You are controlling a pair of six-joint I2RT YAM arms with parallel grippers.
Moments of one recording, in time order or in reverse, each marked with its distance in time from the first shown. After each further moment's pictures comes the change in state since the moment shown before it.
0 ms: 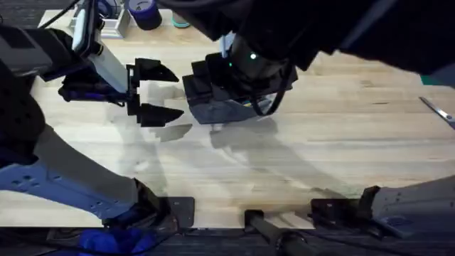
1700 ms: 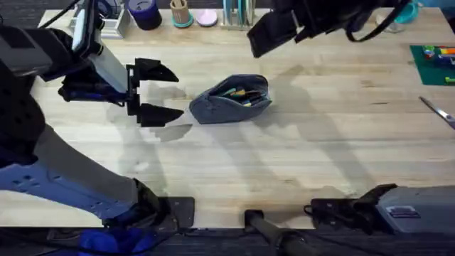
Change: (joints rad) left arm 0.000 0.000 0.000 0.000 0.000 0.001; right arm -0.486 -0.145 -0.006 0.047 -0.365 -0.714
